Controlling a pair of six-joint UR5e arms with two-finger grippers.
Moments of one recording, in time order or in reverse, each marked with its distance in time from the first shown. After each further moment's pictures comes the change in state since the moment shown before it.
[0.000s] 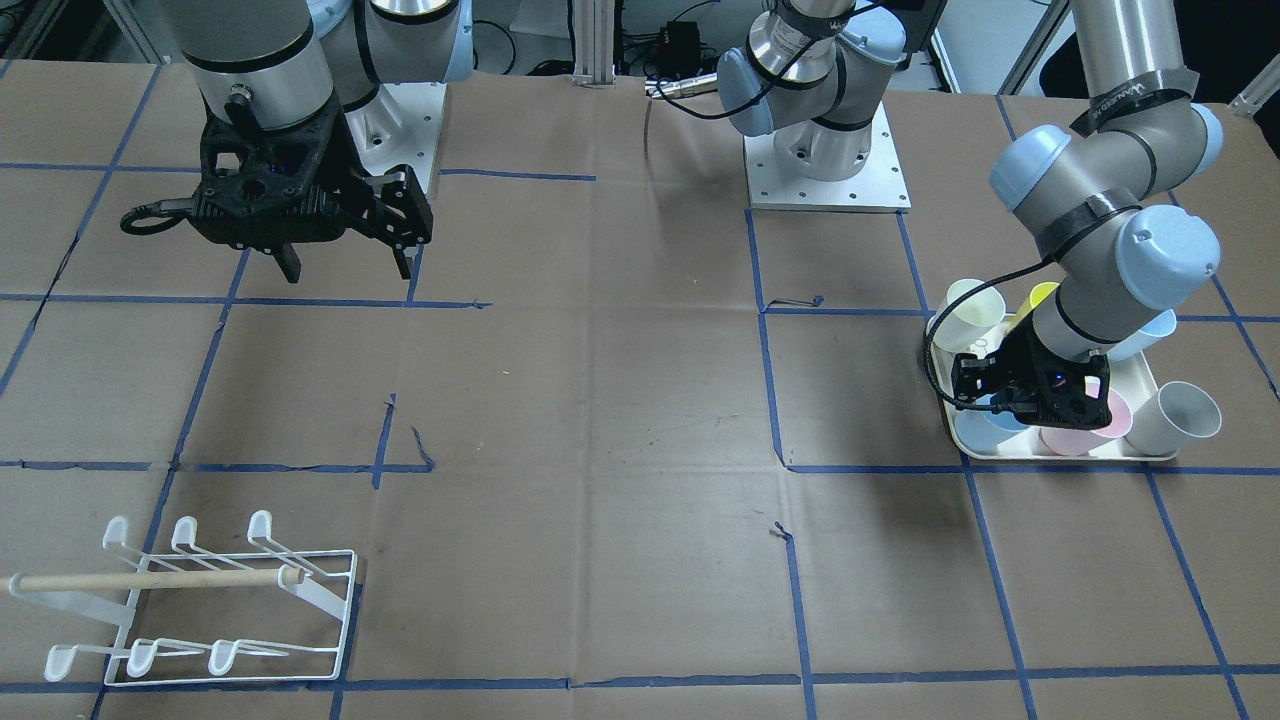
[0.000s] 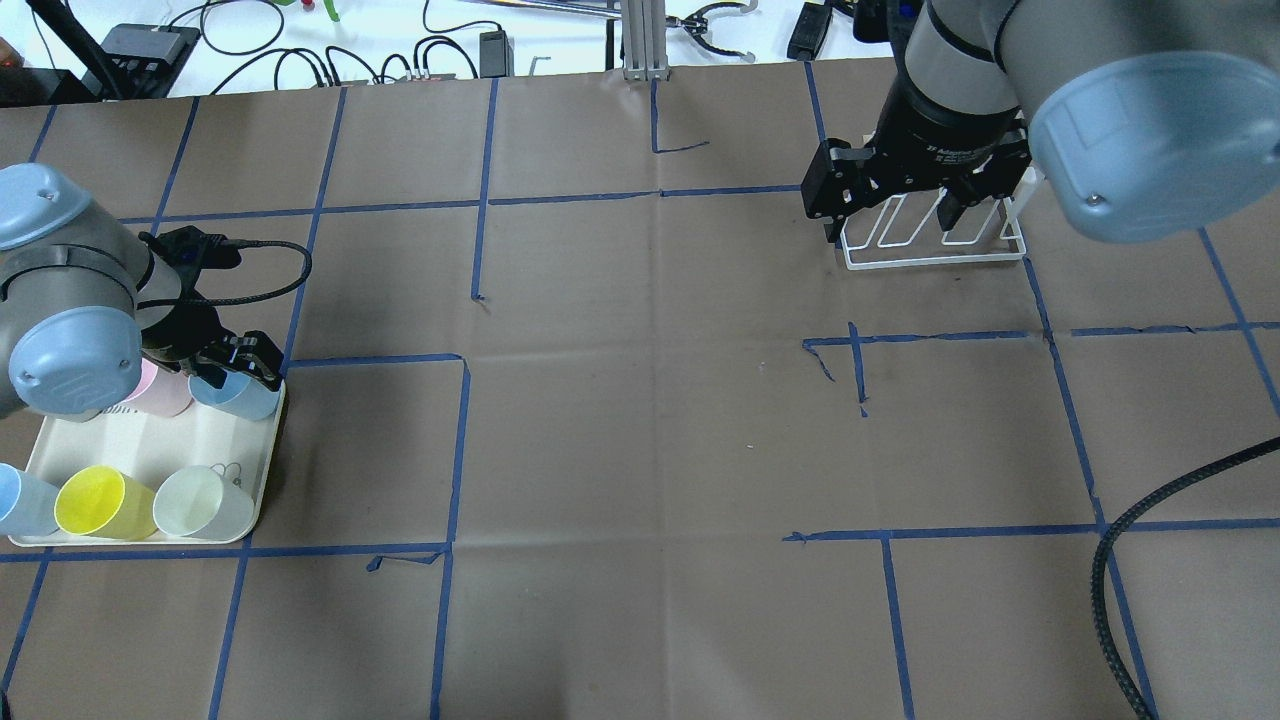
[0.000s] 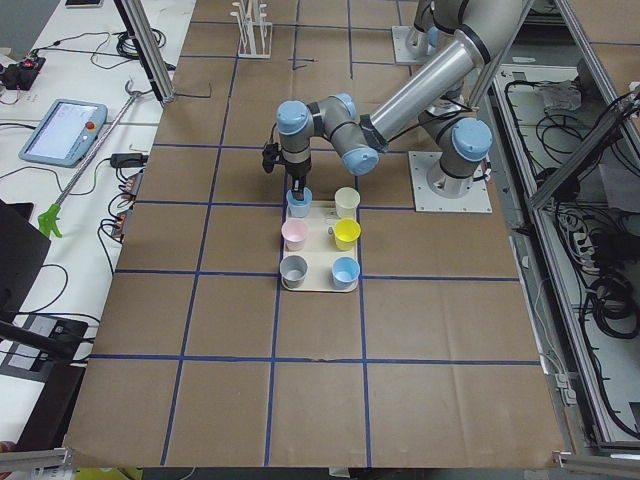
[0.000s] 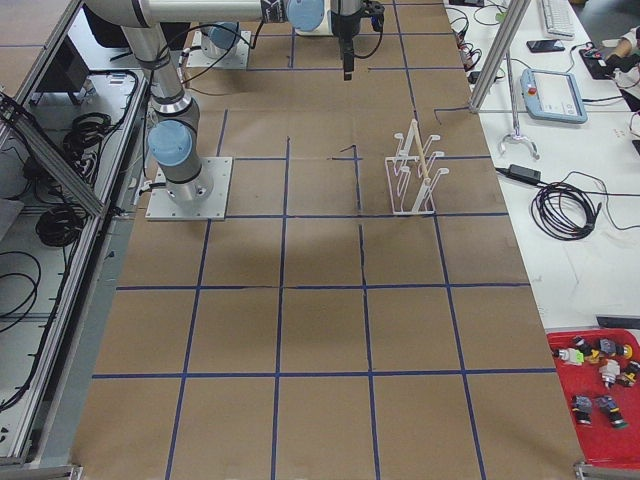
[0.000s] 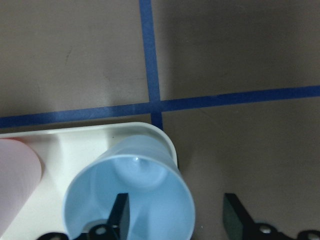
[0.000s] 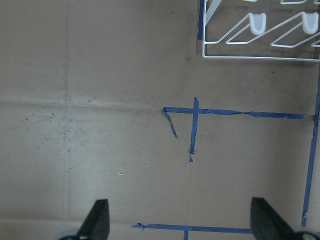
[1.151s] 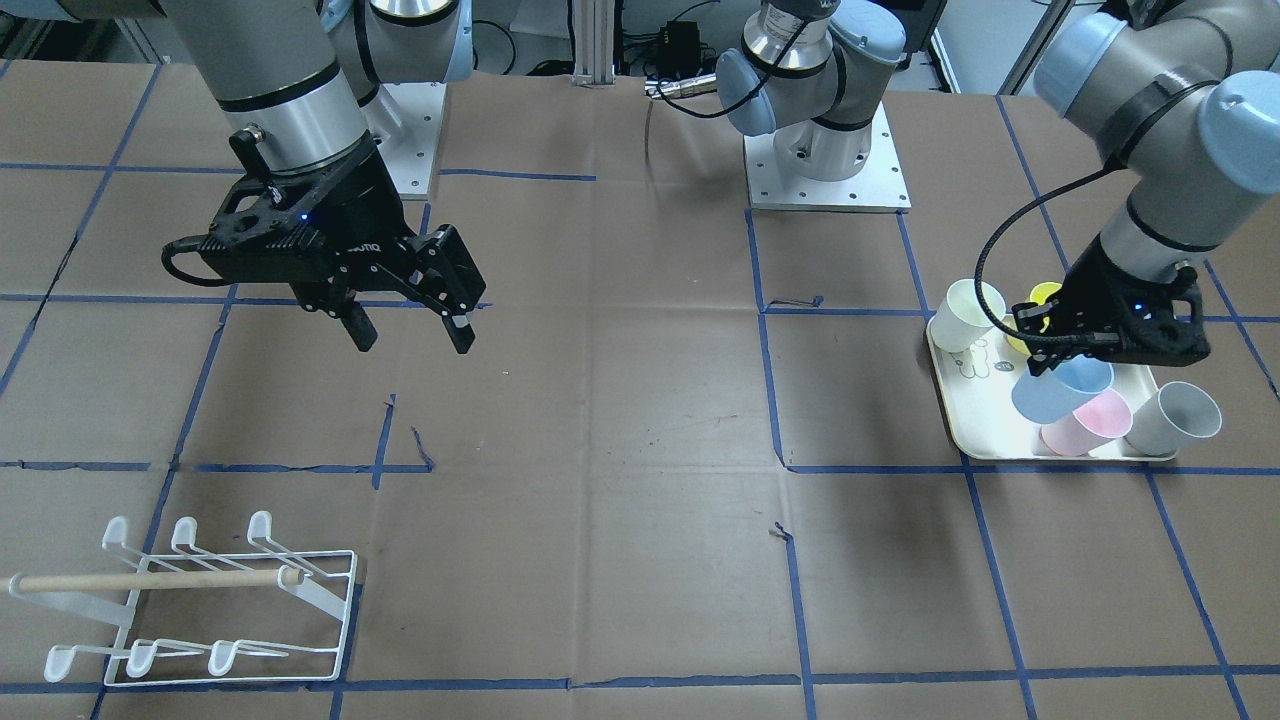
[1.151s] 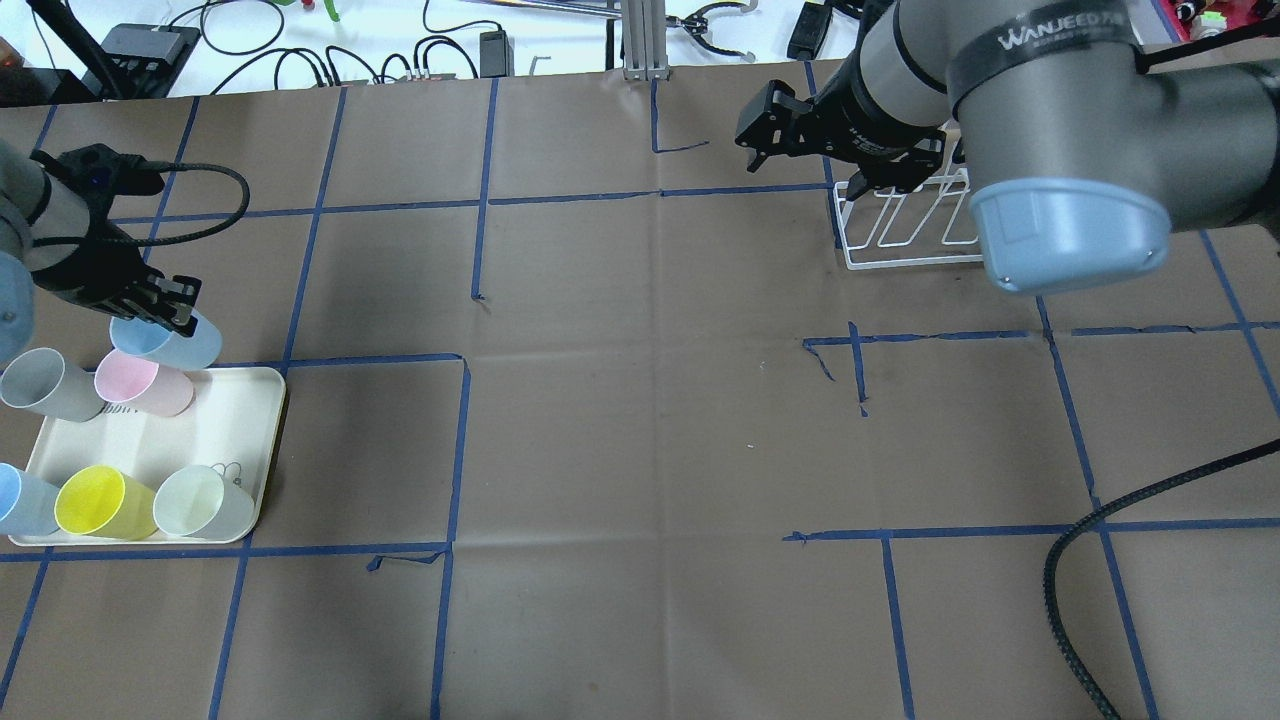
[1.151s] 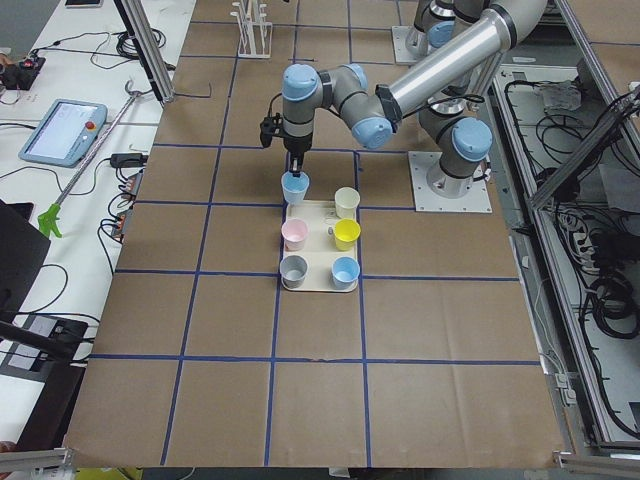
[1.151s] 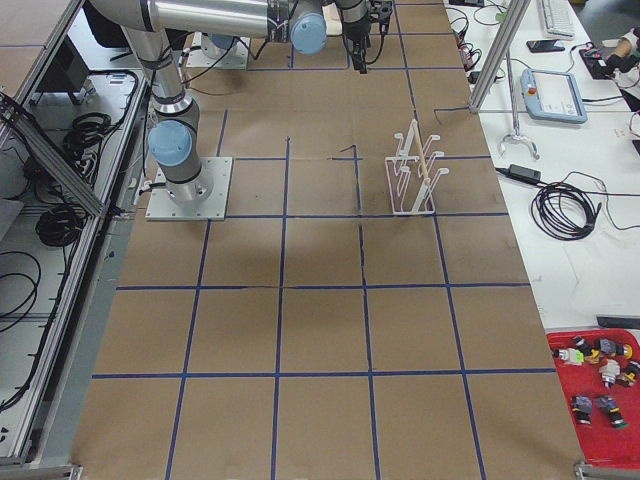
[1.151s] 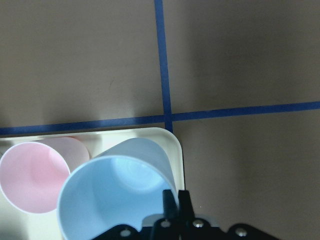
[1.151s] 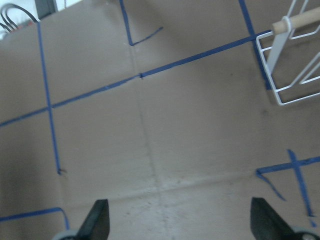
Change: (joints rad) left arm -0.003 0.166 0.177 -0.237 -0.005 -0.009; right arm 0.003 0.023 0.155 -0.516 0.271 0.426
